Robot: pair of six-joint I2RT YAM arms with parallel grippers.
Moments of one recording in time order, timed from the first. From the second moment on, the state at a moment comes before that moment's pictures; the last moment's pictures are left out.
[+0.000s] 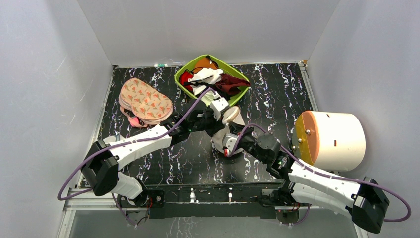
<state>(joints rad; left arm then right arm) -0.87 1.43 1.01 -0.07 0.23 0.02 0.90 0.84 0.40 0.36 0.11 -0.94</state>
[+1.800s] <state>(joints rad) -0.91 1.50 1.20 -0.32 0.16 -0.36 0.37 0.96 0.61 0.06 -0.66 -0.23</state>
